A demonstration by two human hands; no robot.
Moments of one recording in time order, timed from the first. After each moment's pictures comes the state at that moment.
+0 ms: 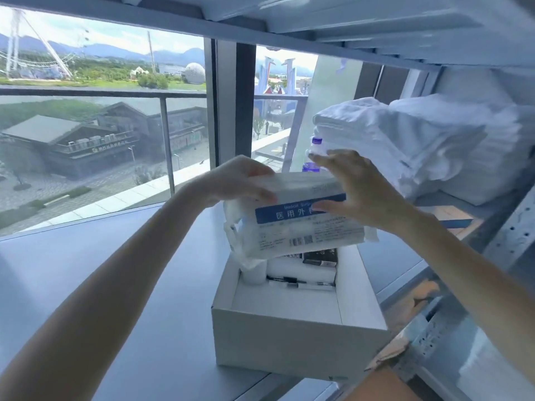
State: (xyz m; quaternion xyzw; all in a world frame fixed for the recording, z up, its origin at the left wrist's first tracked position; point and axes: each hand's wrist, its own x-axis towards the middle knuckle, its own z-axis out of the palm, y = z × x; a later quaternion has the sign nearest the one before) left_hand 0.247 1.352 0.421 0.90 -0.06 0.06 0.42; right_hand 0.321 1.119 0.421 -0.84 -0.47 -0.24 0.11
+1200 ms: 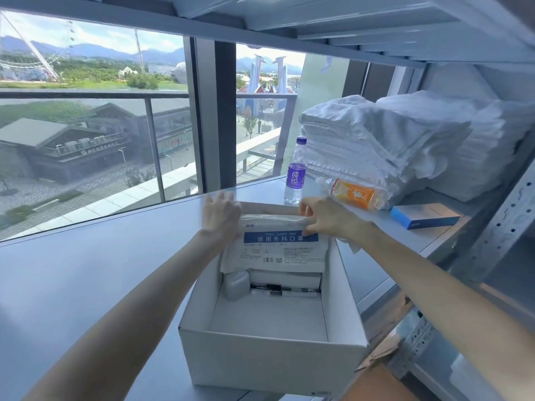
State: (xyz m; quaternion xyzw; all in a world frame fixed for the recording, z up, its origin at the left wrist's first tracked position) left_hand 0.322 1.343 0.319 0.97 0.13 0.14 -0.16; right_hand 0.398 1.130 0.356 -0.92 -0.37 0.00 0.12
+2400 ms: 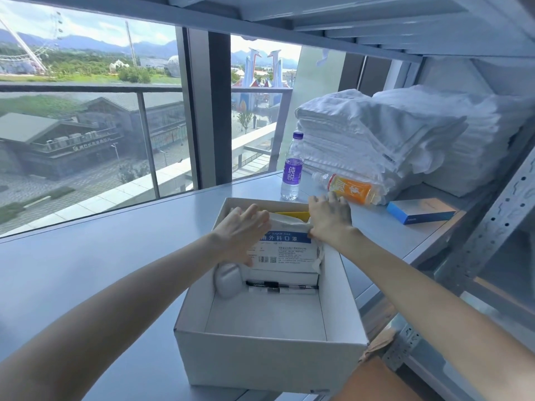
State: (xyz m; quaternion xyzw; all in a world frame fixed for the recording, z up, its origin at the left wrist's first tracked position) left_hand 0.319 1.325 0.303 0.95 -0.16 0.08 -0.27; right_hand 0.398 1.142 0.332 -0.96 -0.22 -0.15 -0.12
